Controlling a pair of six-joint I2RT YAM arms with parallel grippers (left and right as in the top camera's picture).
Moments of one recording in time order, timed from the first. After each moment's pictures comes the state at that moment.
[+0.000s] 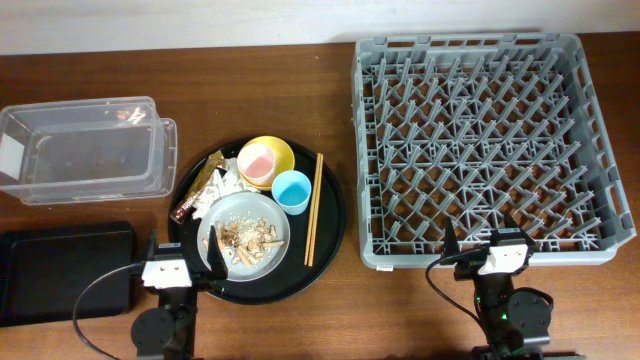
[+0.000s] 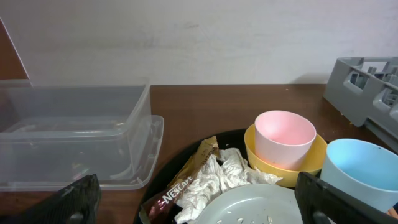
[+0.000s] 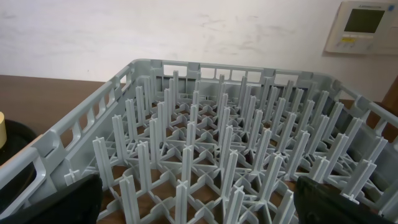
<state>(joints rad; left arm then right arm) 0.01 0.02 0.02 -0.09 -0.03 0.01 0.03 0.01 0.01 -0.08 0.01 -0.05</state>
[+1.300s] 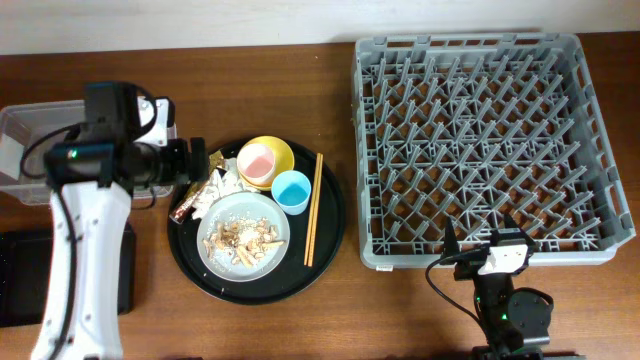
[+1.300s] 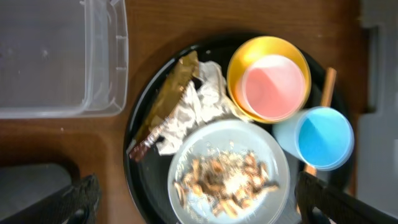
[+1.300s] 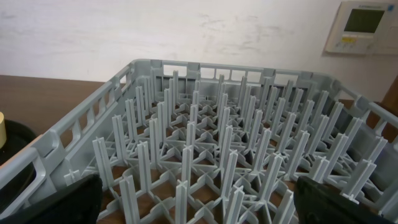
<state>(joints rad) 0.07 1.49 1.48 -1.10 0.12 -0.01 0.03 0.01 0.01 -0.08 0.01 -0.05</state>
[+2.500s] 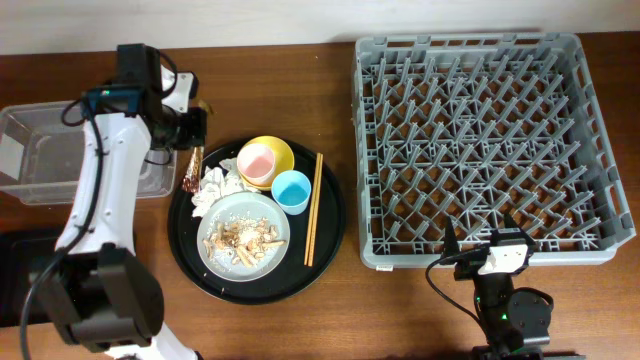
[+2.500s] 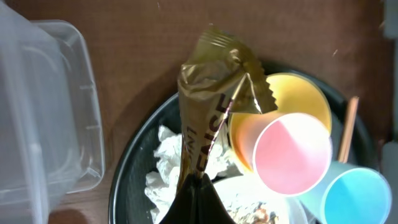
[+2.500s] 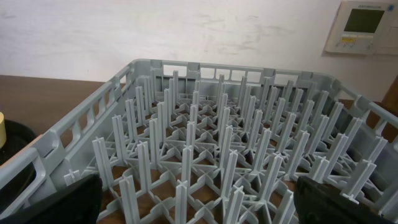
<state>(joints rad) 0.05 1.85 1.70 -1.04 0.18 0.06 0.03 0.01 0.01 -0.08 0.01 -0.05</state>
